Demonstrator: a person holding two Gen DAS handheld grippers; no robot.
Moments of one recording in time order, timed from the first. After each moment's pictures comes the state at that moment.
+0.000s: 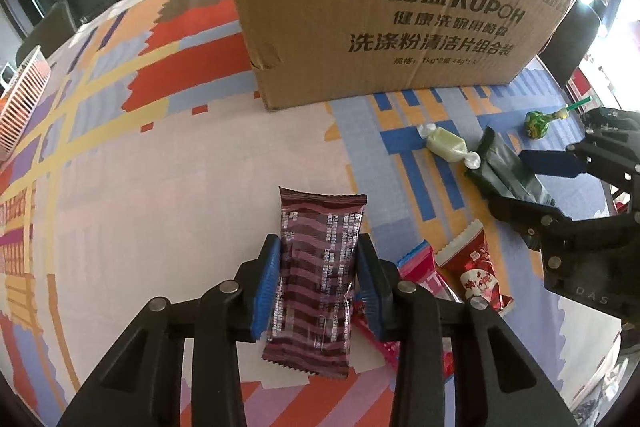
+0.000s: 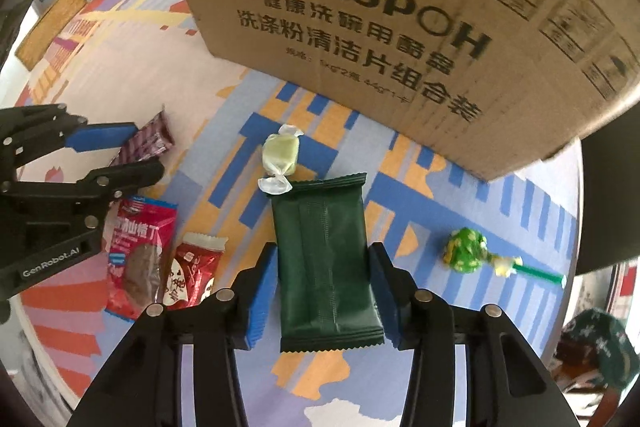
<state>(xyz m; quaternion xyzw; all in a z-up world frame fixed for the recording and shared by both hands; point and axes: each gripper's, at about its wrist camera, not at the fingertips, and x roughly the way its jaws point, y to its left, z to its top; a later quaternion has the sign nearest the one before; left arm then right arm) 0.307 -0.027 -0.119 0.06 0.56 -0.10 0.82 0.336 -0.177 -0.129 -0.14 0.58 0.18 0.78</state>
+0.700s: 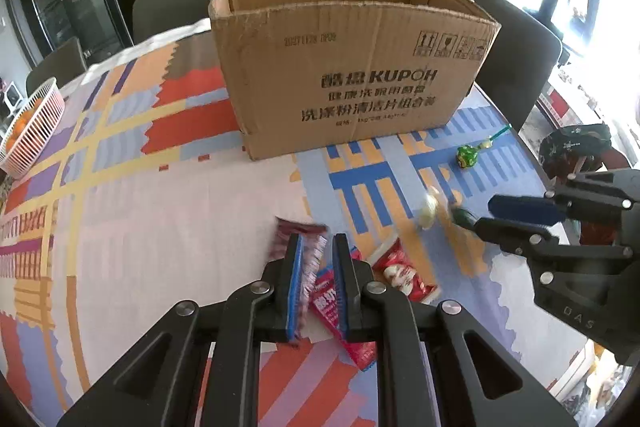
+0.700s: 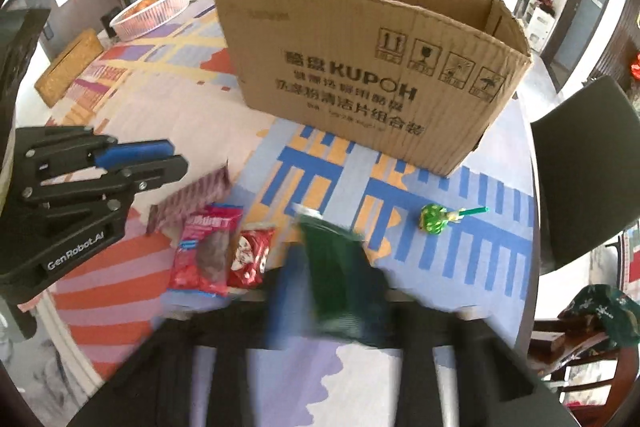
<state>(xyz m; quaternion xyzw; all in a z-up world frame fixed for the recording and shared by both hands) 0.269 -0.038 -0.057 0.05 0.50 -0.12 0.86 0.250 -0.187 -0.060 -0.10 0.52 0.18 0.83</state>
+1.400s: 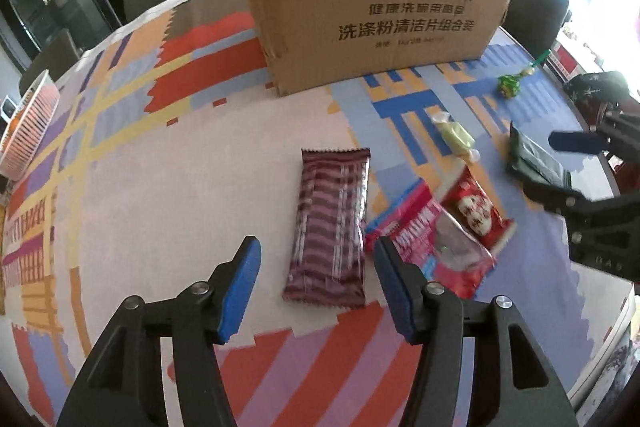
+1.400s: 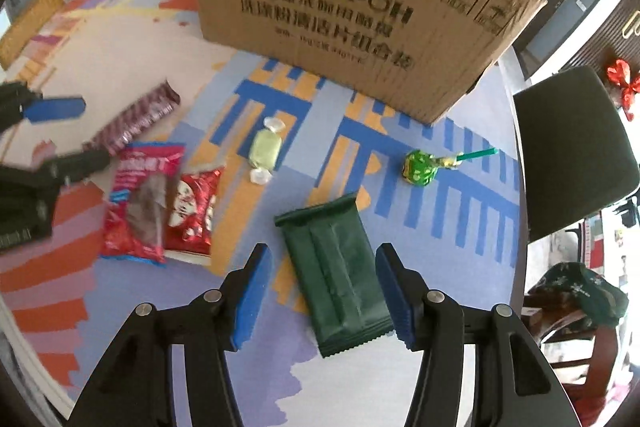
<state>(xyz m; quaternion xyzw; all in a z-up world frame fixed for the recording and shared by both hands) 0.274 -0.009 -0.106 0.11 0.54 -0.13 0.83 0.248 -0.173 -0.114 -0.17 0.55 0.10 0.81</state>
